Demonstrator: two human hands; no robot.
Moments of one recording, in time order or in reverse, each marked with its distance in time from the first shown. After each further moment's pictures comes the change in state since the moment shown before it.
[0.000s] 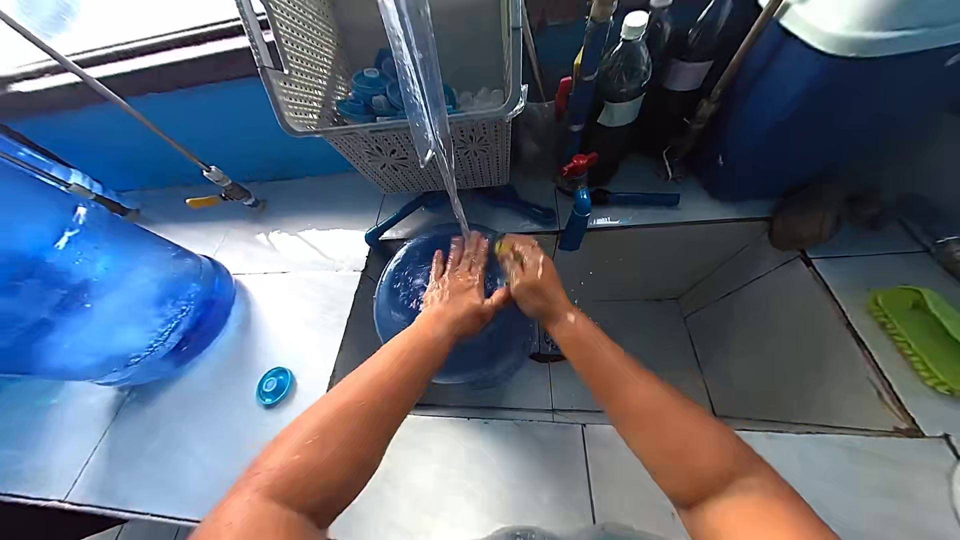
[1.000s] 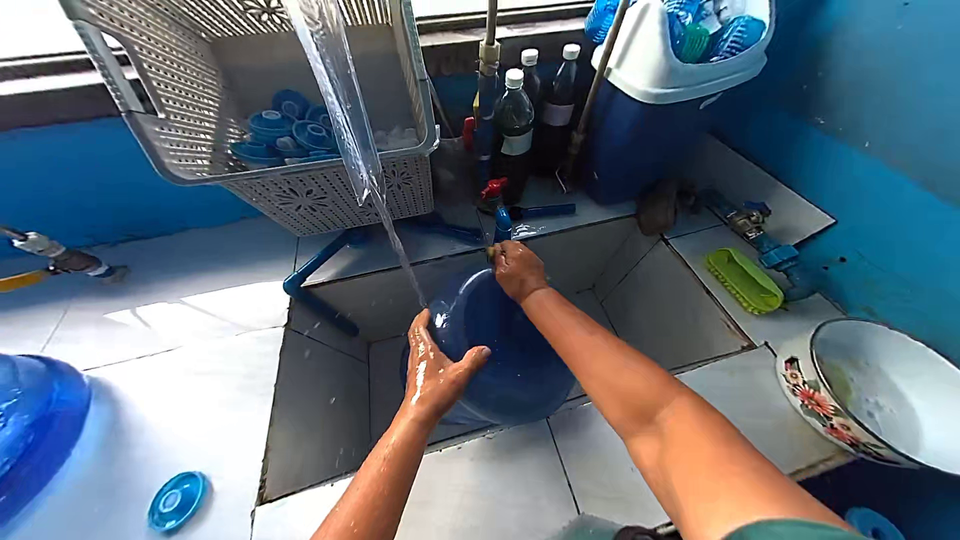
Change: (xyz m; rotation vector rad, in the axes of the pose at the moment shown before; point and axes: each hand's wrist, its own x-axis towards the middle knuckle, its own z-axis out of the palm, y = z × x) left_hand -0.043 0.024 0.028 -0.879 0.083 -0.278; right_hand 0.008 0.019 -0.042 -0.454 0.121 0.222
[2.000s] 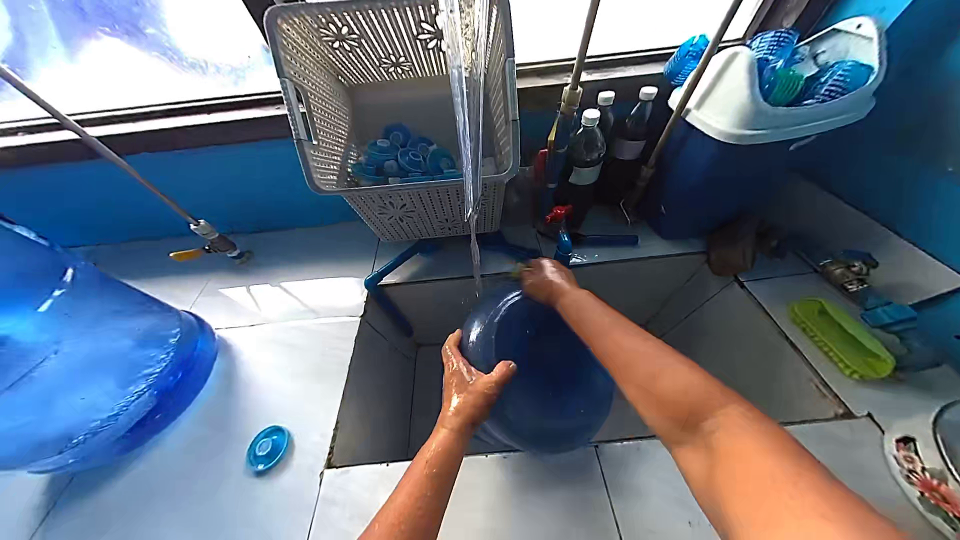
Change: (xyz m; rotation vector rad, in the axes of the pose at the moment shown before) left_hand -0.017 -0.009 -0.020 -0.198 0.135 -0.116; right_hand 0.022 -0.045 -0.004 -0.045 -0.347 0.028
